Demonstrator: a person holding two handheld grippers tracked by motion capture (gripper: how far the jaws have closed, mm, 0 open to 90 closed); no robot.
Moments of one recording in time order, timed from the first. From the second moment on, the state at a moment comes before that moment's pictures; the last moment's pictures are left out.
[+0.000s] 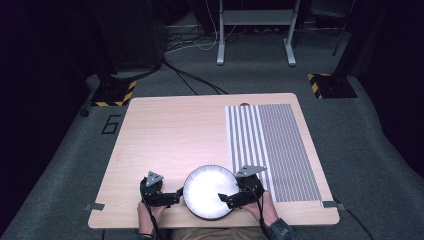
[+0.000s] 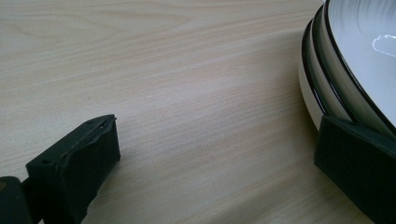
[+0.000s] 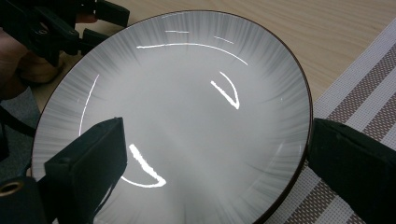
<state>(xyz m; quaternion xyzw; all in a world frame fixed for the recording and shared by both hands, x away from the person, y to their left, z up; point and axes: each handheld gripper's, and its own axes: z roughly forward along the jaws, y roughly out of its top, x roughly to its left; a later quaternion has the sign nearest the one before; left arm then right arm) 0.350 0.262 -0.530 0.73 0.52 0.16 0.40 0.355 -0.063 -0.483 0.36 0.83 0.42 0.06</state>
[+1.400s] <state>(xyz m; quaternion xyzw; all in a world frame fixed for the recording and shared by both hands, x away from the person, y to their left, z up) 0.351 0.262 -0.531 0.73 0.53 0.16 0.40 0.357 -0.047 -0.490 0.36 0.84 0.41 0.08</state>
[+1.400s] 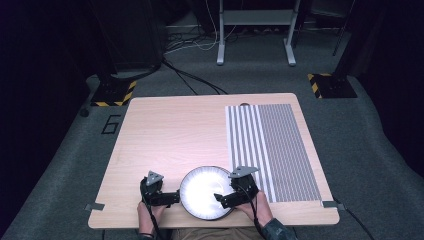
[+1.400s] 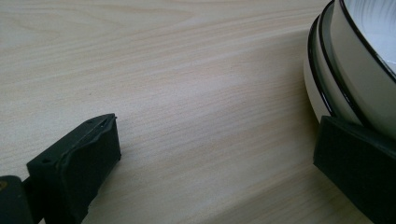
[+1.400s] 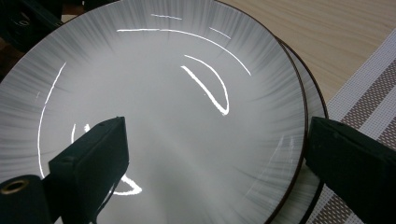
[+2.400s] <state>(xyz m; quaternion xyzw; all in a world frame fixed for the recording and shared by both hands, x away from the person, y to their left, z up) 0.342 0.289 -0.509 0.70 0.56 0.16 0.41 0.358 -0.035 -0.506 0.37 0.83 0.41 0.07</state>
